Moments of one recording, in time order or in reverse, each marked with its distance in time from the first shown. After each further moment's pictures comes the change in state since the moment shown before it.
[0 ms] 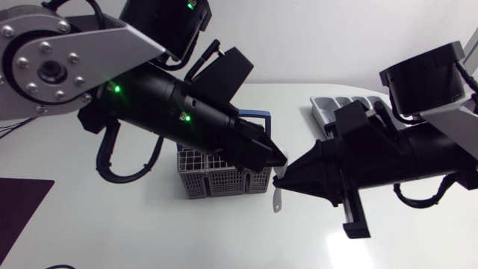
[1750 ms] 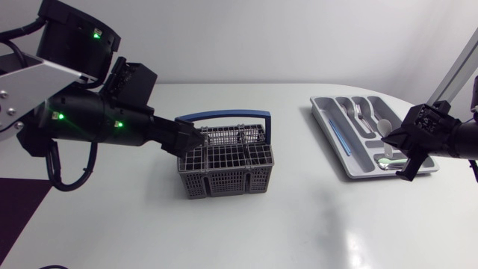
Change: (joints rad) left arm 0.283 -0.208 -0.248 0.037 -0.432 0.012; right arm -0.785 0.212 -0.042 0.265 0.360 -0.623
